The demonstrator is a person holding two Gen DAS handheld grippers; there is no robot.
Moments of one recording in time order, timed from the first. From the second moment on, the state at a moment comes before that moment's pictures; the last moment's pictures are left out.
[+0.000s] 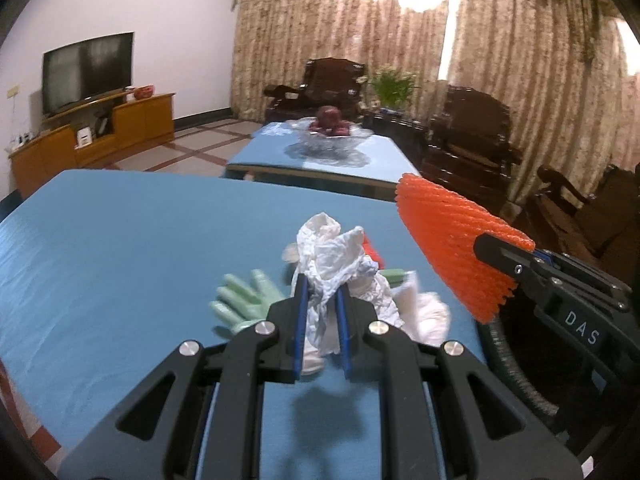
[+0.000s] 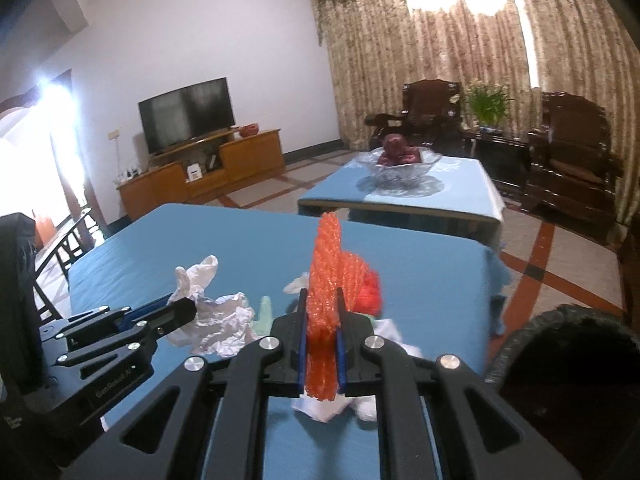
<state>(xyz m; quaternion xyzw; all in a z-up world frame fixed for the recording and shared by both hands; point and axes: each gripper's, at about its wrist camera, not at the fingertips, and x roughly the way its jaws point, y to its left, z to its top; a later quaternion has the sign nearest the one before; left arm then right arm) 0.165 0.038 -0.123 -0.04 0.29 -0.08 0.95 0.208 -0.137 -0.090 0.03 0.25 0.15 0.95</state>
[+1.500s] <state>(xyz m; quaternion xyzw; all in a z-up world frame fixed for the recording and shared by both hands) 0.173 -0.238 -0.164 0.03 0.32 -0.32 0.89 0.123 -0.395 -0.132 0.08 0.30 -0.13 0.94</state>
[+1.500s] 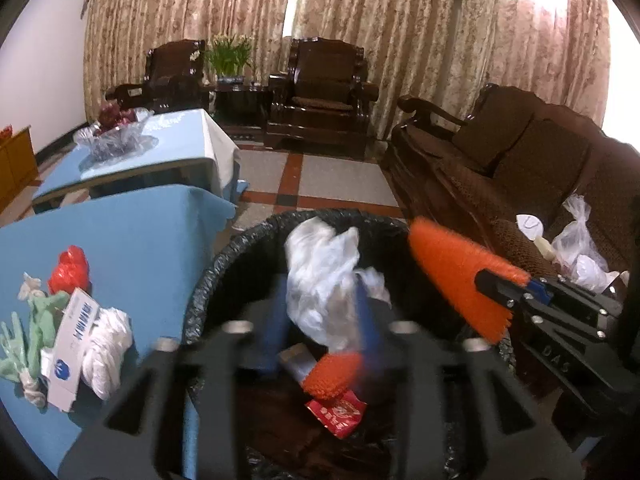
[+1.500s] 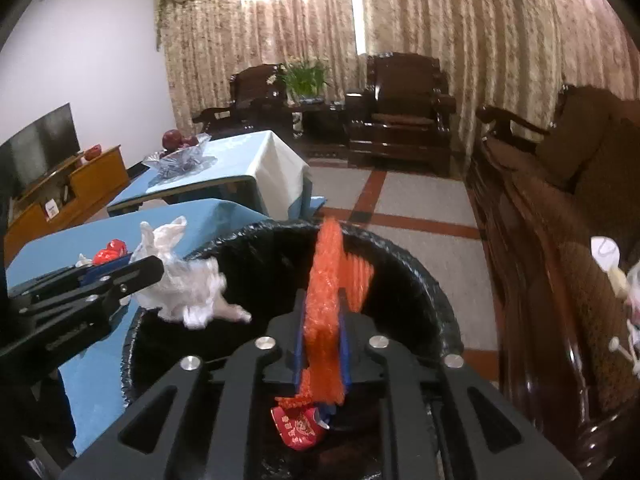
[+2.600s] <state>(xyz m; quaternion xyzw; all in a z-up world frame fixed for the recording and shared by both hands) 0.162 0.027 -0.145 0.01 0.29 -0.04 0.96 0.171 -0.230 -0.108 0.05 0.23 0.00 0.97</state>
